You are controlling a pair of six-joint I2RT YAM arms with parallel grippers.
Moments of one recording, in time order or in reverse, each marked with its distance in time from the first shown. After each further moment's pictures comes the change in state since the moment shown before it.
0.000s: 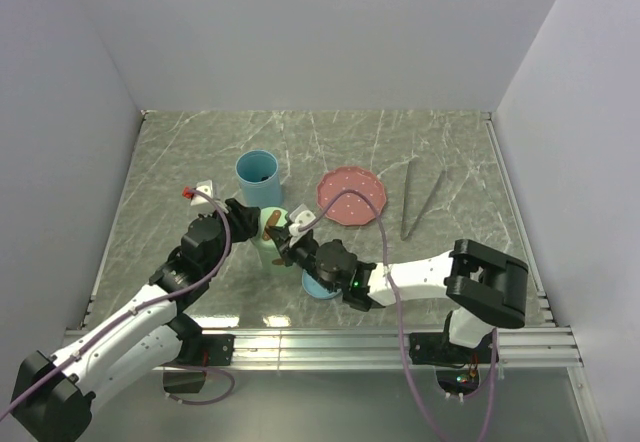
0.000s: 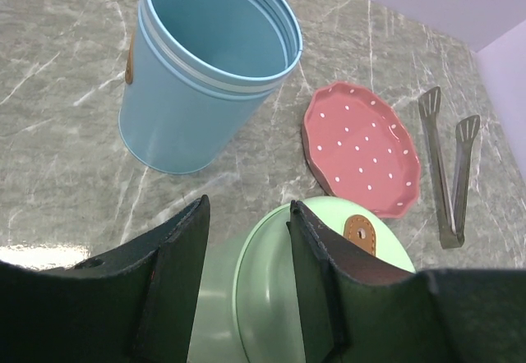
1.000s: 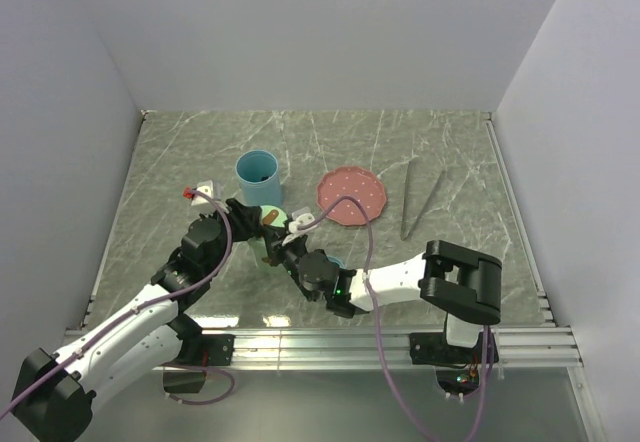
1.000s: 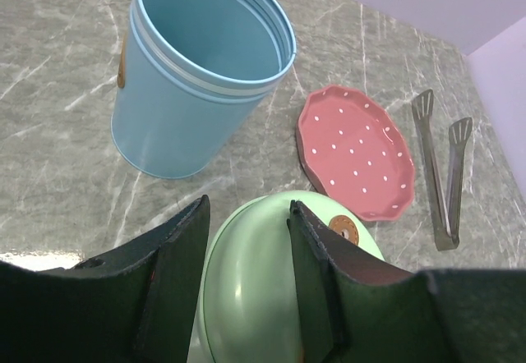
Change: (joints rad) left arm 0.000 0.014 -0.019 0.055 0.013 0.000; right arm 0.076 0.140 0.084 0.082 0.283 0.177
